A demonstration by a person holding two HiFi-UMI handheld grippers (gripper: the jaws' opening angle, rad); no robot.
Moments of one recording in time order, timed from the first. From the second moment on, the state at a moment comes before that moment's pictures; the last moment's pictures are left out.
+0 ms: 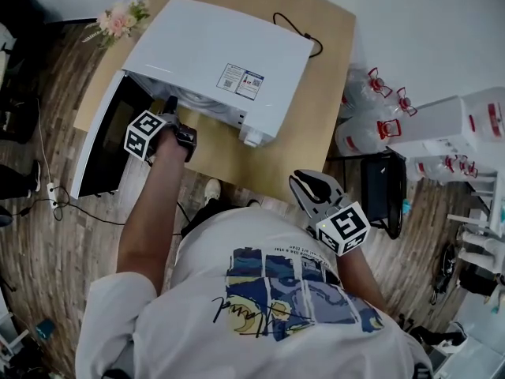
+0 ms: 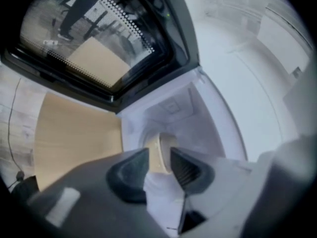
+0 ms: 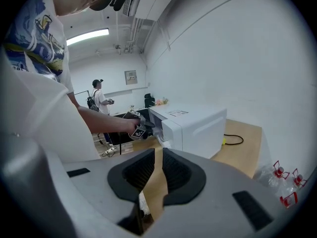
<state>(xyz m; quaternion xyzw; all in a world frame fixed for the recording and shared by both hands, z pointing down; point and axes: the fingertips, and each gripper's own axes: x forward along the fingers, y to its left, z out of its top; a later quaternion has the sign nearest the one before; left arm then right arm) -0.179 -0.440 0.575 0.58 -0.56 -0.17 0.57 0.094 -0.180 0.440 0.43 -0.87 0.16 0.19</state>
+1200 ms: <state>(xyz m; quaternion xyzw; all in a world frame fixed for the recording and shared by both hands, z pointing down) -0.107 -0.258 0.521 0.66 -0.49 -0.17 0.54 0.129 -0.123 0.452 0.35 -0.91 0.14 0.17</state>
